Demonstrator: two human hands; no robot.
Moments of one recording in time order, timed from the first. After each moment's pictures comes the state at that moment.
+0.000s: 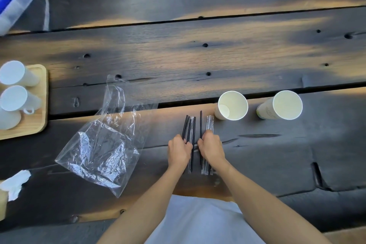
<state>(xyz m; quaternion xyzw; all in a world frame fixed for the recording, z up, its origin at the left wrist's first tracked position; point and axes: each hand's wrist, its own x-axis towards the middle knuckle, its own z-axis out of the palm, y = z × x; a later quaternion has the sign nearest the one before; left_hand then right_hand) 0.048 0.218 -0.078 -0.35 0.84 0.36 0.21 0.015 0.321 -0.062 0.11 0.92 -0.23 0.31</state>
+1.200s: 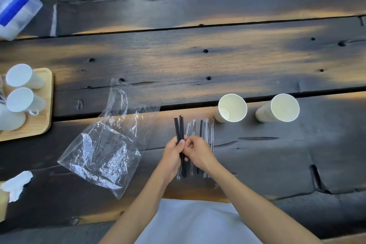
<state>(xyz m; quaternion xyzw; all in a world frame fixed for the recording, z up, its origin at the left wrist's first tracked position) 0.066 0.193 -0.042 -0.36 0.52 0.75 0.19 0.030 0.296 -0.028 0.06 0.80 -0.46 0.37</state>
